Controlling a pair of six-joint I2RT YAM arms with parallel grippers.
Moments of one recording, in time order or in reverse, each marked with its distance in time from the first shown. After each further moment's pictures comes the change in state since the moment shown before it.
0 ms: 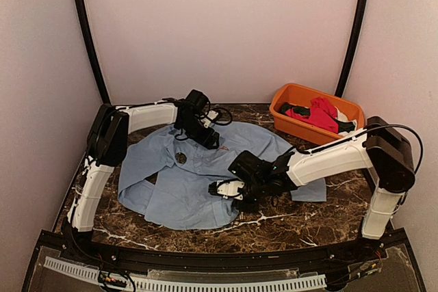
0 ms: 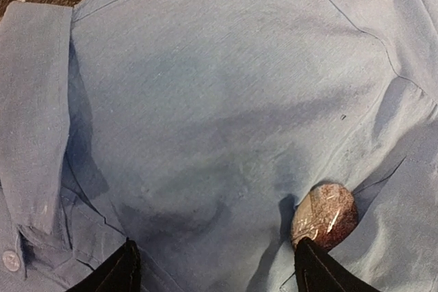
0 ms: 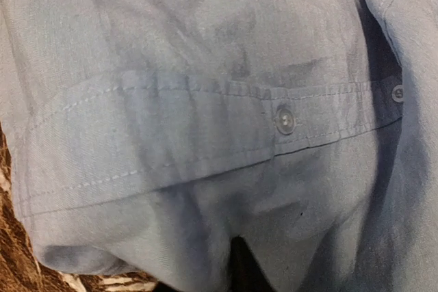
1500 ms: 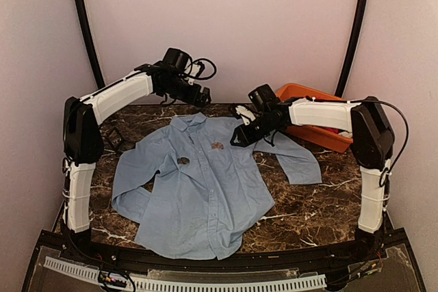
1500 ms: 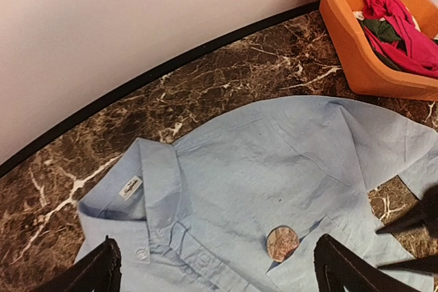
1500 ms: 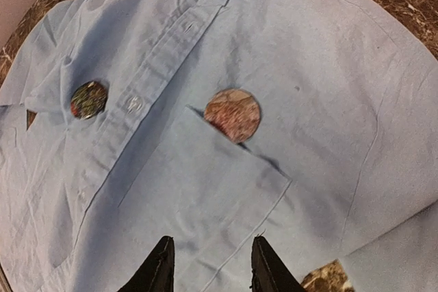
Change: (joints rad) left arm 0.061 -0.214 0.116 -0.030 -0.141 -0.099; right arm -0.424 0.203 0.534 -0.179 -0.374 0.461
